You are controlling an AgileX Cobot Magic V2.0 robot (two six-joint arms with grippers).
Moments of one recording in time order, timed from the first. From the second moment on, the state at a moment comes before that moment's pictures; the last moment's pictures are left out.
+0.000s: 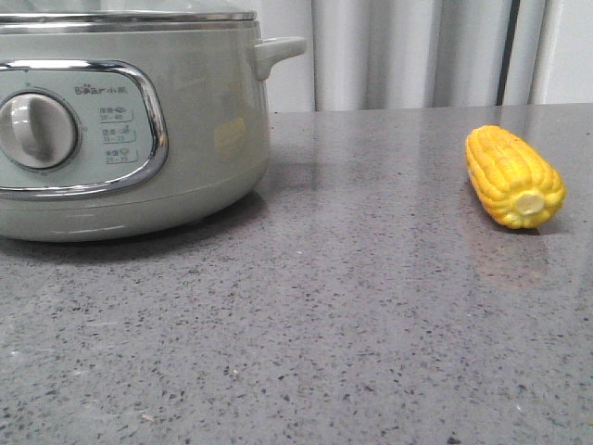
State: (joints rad) left arm 0.01 0.00 -0.01 -0.06 0.32 -0.08; right arm 0.12 -0.01 0.01 -0.12 0.33 -0.08
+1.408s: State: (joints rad) left arm 0.01 0.02 -0.14 -0.54 0.16 -0.05; right arm 0.12 0.02 -0.24 0.32 0.25 -0.02
